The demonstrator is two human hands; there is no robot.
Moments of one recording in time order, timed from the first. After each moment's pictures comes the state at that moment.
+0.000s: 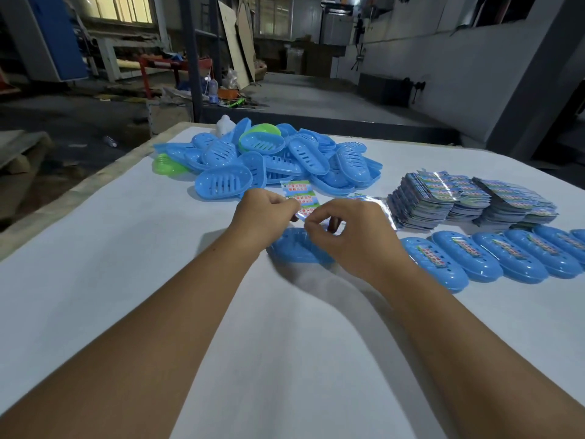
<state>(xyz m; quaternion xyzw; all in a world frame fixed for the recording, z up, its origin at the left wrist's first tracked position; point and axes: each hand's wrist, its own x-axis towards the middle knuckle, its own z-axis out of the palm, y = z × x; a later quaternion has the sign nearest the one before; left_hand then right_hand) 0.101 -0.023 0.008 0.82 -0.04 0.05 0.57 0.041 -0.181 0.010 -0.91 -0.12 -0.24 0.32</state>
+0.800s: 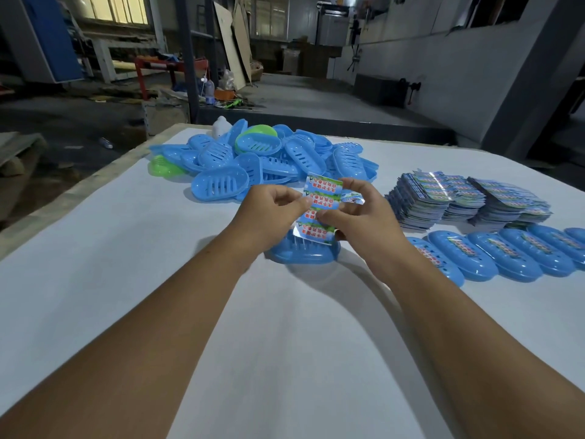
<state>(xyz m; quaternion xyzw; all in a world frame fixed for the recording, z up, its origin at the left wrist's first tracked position) 0.092 -0.026 0.012 0.78 -0.13 0.03 0.61 0.050 -0.190 0.017 -0.71 0.00 -0.11 0.69</state>
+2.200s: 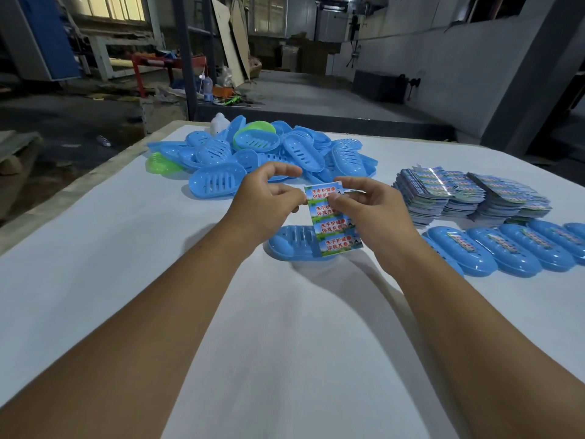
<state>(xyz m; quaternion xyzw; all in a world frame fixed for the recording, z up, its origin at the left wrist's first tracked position) 0.084 -0.025 0.026 0.76 -0.14 0.07 0.62 0.054 -0.202 0.022 -0.73 0.04 -0.13 0.67</state>
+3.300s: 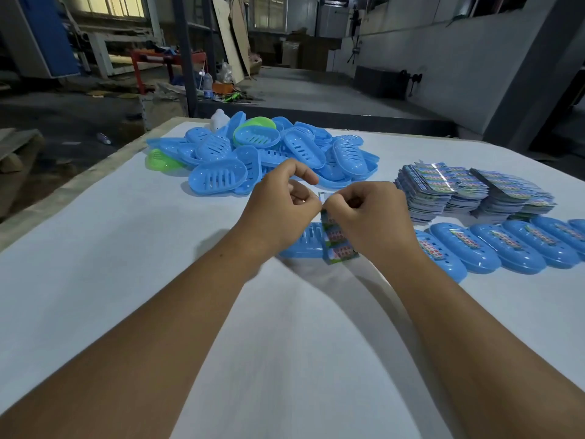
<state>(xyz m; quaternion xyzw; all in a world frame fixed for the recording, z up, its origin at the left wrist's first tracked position) 0.078 -0.037 0.016 0.79 -0.22 0.13 0.56 0.047 -0.188 0.019 -0.88 0.01 -0.30 0.37</state>
